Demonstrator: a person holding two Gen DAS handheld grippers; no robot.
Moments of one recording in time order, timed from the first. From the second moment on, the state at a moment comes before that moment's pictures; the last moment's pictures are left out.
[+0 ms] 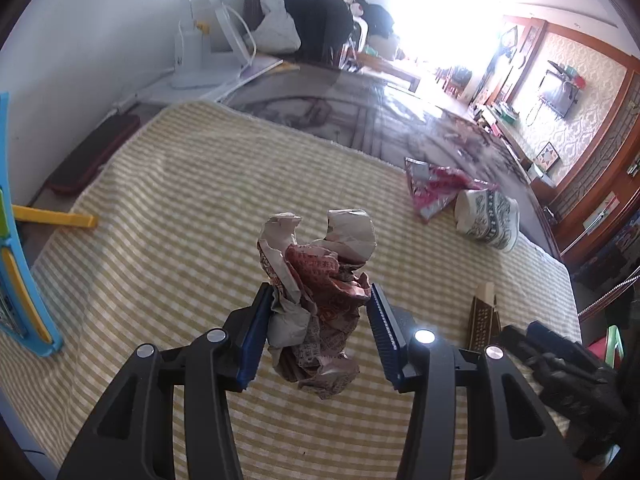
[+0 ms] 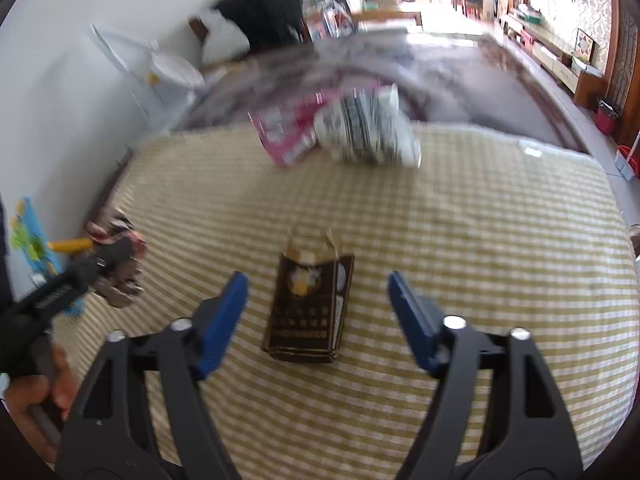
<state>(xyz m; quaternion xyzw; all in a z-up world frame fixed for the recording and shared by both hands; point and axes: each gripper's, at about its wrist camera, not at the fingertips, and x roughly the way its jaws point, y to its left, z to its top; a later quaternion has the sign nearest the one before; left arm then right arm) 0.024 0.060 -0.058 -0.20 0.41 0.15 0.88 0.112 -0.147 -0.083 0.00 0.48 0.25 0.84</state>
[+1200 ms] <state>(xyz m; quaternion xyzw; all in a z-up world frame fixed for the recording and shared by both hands) 0.026 0.060 -0.056 -0.20 0.41 0.14 0.88 0.095 -0.137 -0.060 -0.07 0.44 0.26 0.86</state>
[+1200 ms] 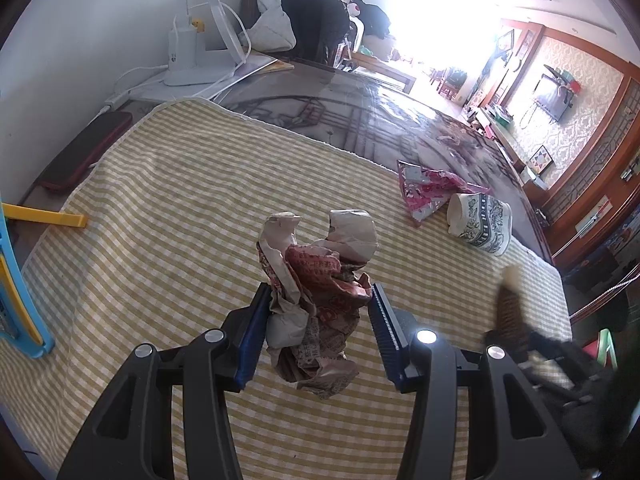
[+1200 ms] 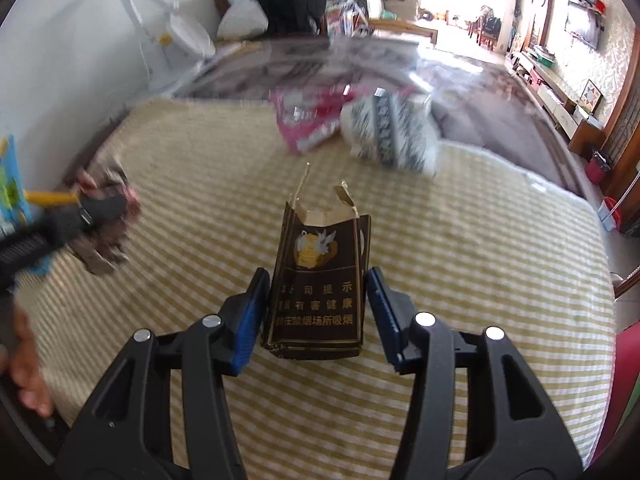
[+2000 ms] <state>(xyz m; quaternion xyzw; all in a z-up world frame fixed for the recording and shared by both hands) 0.054 -0.243 -0.014 -0.14 0.42 -0.20 0.88 0.064 -0.538 -0.018 0.20 0.40 -0.08 0.89</state>
